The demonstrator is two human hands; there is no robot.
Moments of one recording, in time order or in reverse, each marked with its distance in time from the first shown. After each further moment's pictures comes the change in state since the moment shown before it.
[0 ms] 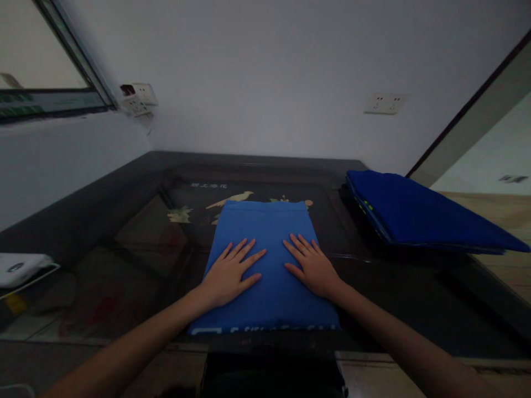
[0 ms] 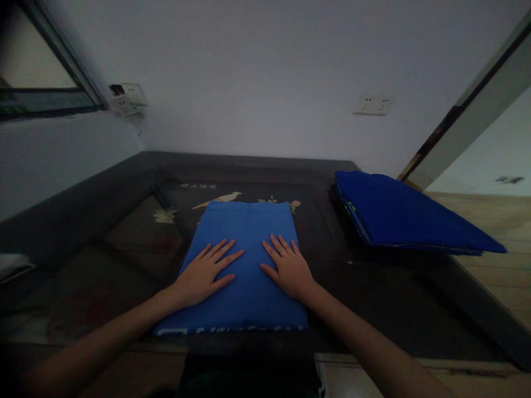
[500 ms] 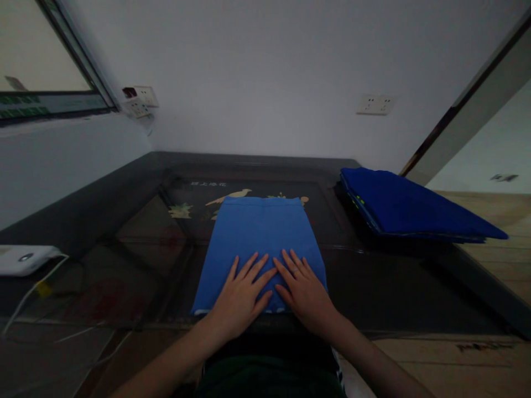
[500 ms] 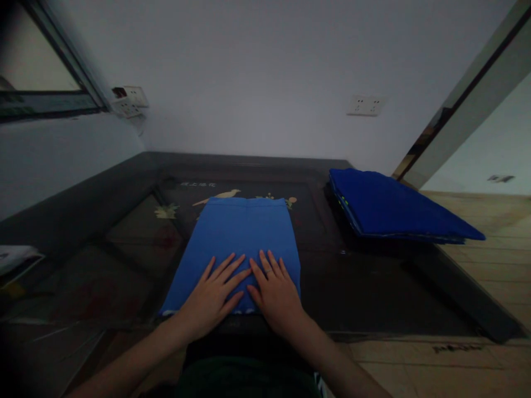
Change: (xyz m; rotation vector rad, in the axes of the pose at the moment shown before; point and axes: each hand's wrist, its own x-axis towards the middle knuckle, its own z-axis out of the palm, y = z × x) left_hand -0.040 0.071 0.010 0.005 0.136 0.052; right_hand -0.057 -0.056 0.008 0.043 0.079 -0.004
